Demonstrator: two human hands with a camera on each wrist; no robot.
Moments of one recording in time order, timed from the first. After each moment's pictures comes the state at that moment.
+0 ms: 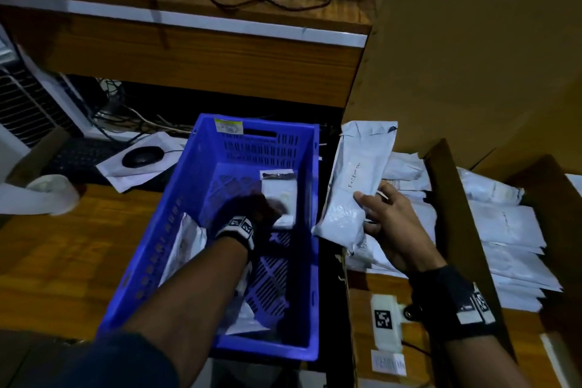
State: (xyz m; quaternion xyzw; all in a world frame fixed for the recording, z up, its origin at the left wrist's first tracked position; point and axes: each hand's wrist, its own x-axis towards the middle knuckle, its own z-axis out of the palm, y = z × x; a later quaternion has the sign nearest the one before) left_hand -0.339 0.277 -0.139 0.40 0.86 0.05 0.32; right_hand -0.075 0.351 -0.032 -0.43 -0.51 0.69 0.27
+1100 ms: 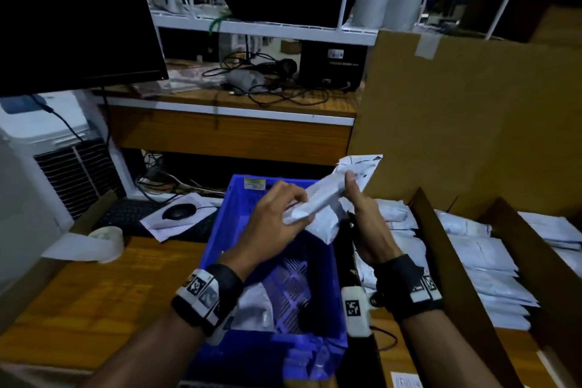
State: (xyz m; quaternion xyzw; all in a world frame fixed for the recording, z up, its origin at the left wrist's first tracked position) left_hand -0.308 0.152 0.024 0.64 0.57 0.51 0.00; right_hand -0.127 0.230 0.081 -0.32 -0.54 0.70 0.35
